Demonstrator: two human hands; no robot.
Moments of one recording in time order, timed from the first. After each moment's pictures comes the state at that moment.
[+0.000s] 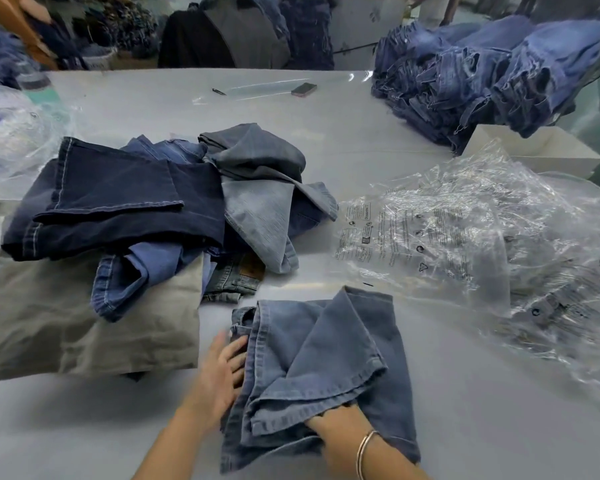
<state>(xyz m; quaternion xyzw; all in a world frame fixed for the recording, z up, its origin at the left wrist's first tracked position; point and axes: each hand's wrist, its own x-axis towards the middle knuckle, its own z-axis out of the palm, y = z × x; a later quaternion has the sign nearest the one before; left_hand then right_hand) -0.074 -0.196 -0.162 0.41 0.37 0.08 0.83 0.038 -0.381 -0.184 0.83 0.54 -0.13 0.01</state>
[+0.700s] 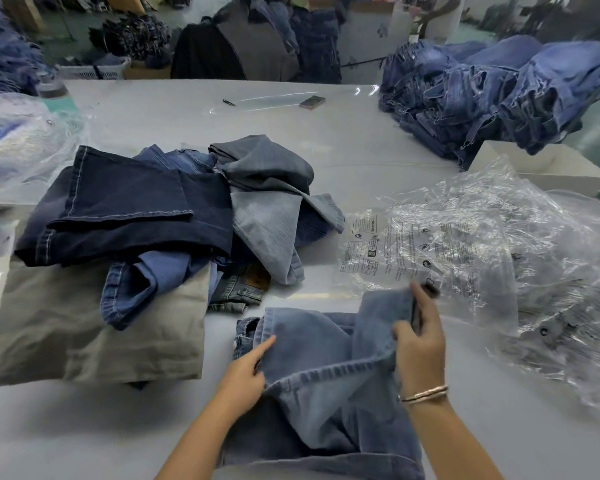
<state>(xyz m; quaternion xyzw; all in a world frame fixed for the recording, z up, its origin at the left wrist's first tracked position) -0.051 -0.199 -0.167 0.79 0.31 0.02 0.52 0.105 -0.376 -0.073 0.71 0.06 -0.06 -0.70</state>
